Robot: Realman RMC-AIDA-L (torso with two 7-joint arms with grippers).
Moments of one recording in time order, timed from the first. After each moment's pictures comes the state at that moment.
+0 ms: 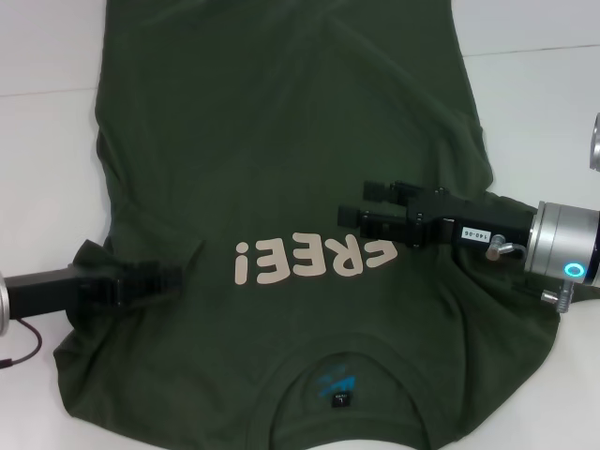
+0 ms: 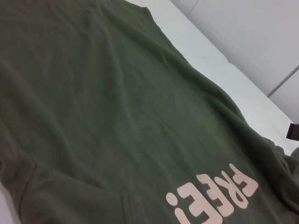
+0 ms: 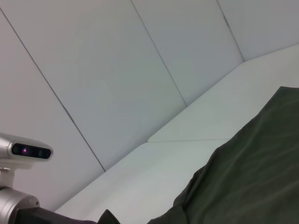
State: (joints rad) left arm -0.46 -2.14 -2.39 -0.79 -0.99 1.40 -1.91; right arm 0.50 2.08 -0.72 -0.41 -1.76 -1.41 1.40
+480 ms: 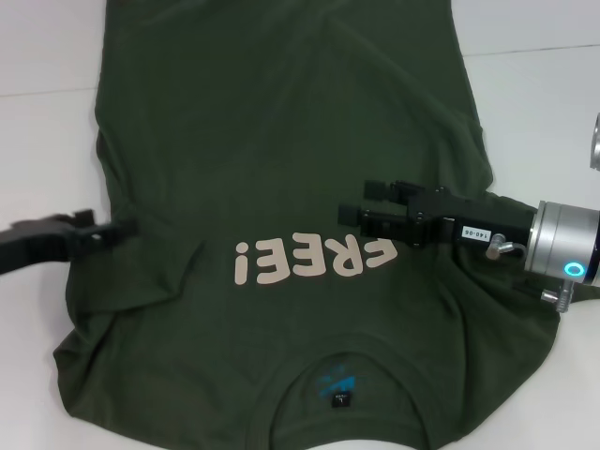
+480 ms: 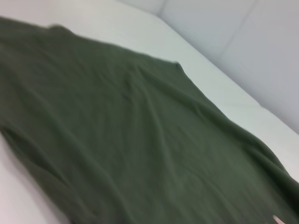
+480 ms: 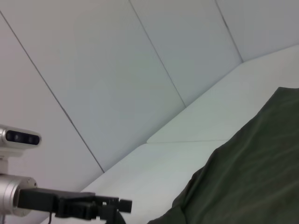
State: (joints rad) left arm -0.44 -2.14 -2.48 -0.86 -1.04 1.35 -1.85; right arm 0.50 2.08 -0.72 -0.40 -1.76 -1.41 1.40
